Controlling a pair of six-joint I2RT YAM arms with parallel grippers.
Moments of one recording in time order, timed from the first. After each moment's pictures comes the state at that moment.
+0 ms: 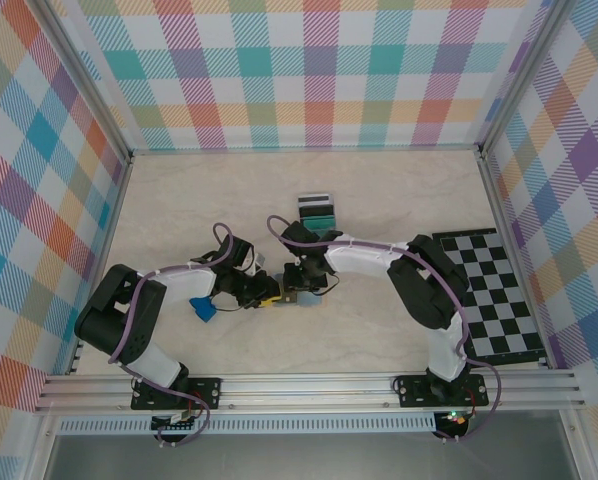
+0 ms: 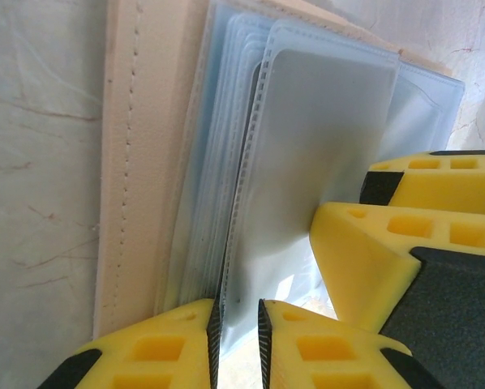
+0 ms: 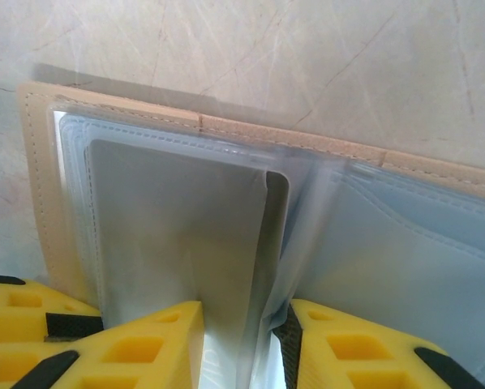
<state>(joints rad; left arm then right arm) -0.46 1.57 0.67 -0.20 0.59 -0.82 0.87 1.97 1.29 -0.58 -0.18 0.72</state>
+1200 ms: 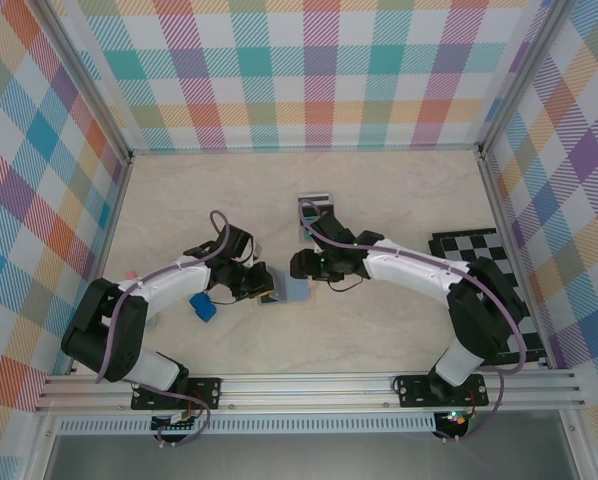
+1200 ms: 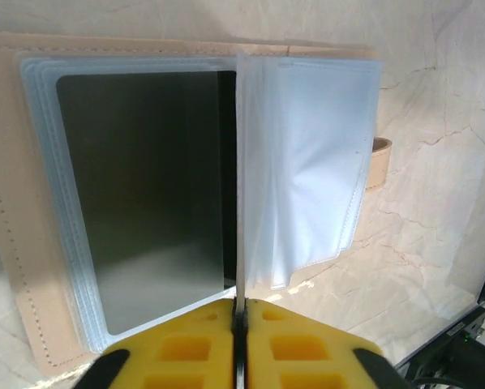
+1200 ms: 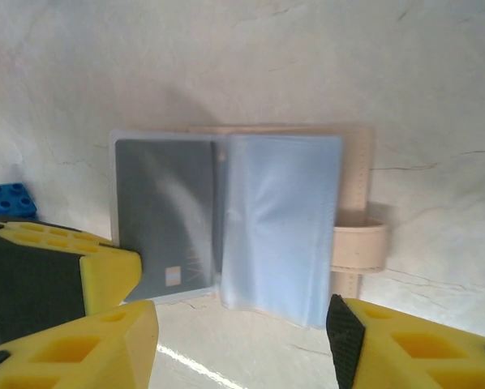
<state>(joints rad) -0.48 1.46 0.77 -0.44 0.45 -0.71 0.81 1.62 1.11 -0.49 -0.13 0.77</state>
